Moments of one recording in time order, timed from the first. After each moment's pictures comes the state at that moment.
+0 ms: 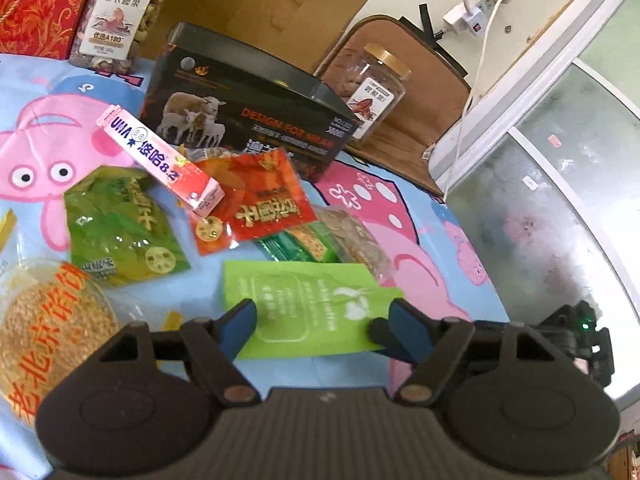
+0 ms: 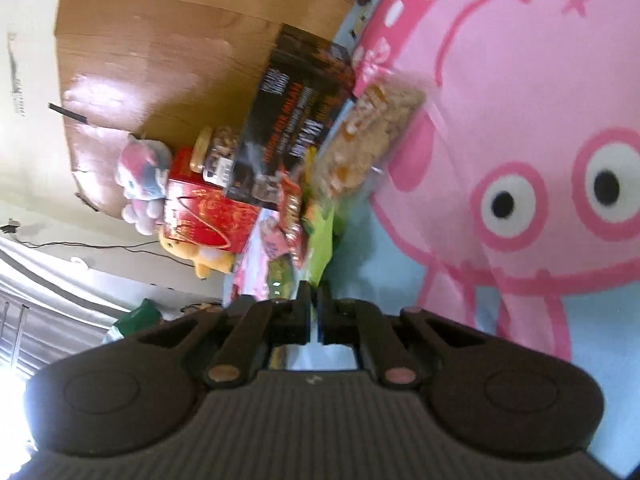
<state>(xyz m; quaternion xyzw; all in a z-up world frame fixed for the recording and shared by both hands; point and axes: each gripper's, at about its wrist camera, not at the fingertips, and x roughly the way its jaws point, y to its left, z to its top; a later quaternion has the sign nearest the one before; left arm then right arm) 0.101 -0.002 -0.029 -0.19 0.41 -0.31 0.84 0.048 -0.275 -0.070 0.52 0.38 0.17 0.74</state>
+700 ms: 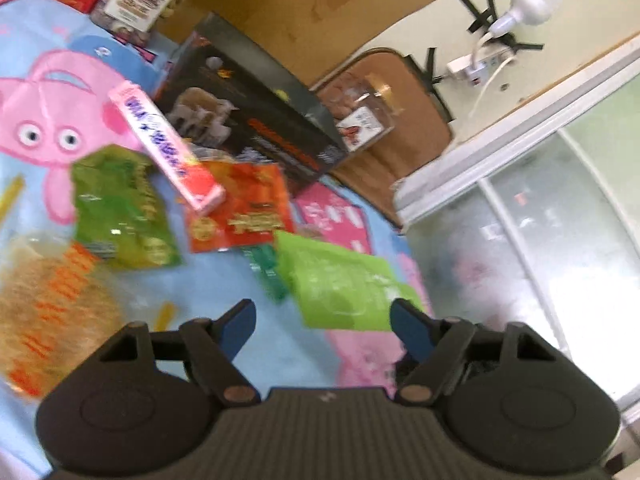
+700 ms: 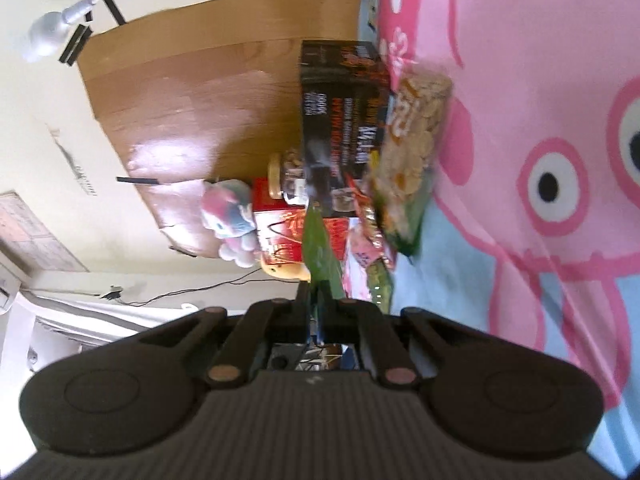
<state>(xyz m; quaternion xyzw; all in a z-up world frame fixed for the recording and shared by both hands) 0.108 0.031 -0.026 -0.32 0.41 -0.34 0.79 0.043 -0.300 -0.081 0.67 0.32 0.25 0.62</state>
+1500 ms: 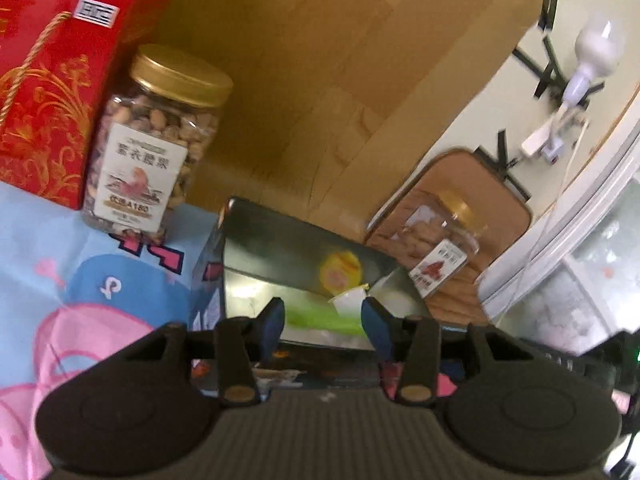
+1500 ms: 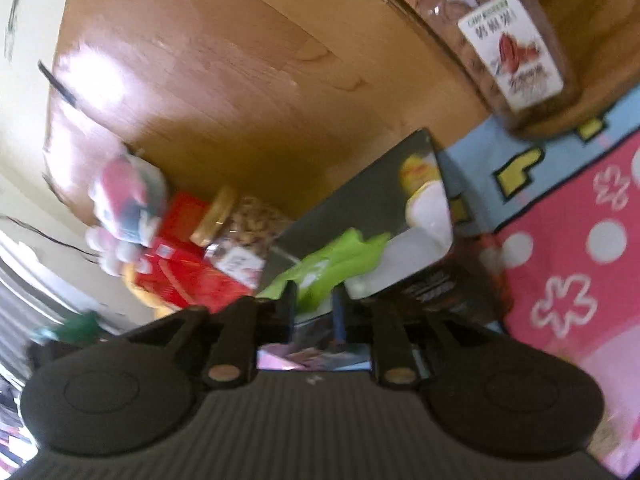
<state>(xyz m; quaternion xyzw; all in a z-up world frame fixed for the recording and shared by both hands) 0.255 0.041 0.026 -0.24 0.34 -0.24 0.88 0.214 -0.225 0.001 0.37 0.34 0.16 0.85</state>
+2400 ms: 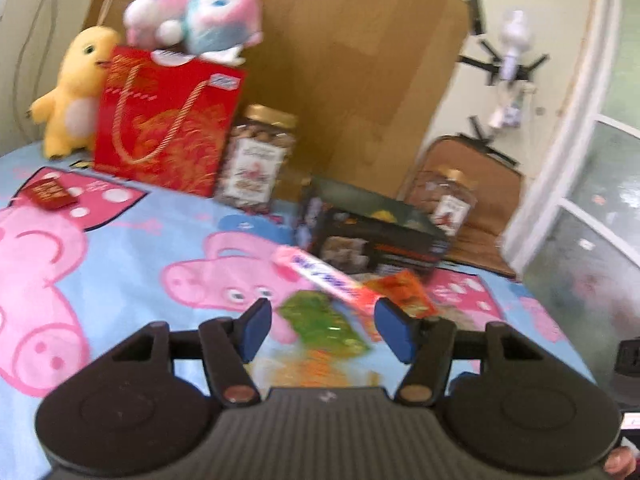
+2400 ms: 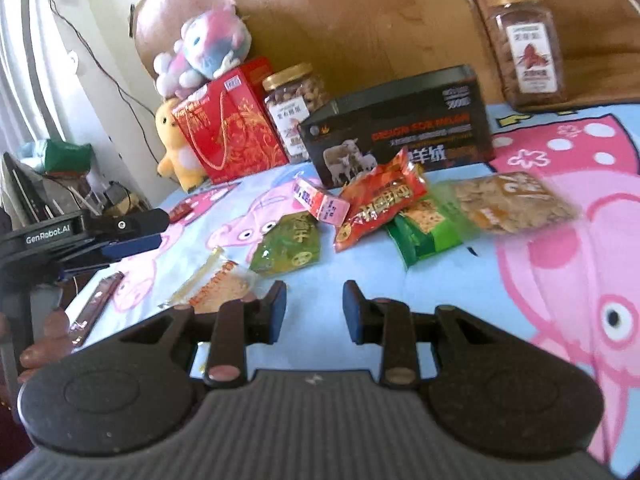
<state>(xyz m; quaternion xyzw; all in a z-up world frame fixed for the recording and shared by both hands) 0.045 0.109 0.020 -0.14 0.26 -0.18 0.94 0.029 -0.162 -0.030 0.17 0.31 0.21 0.91</state>
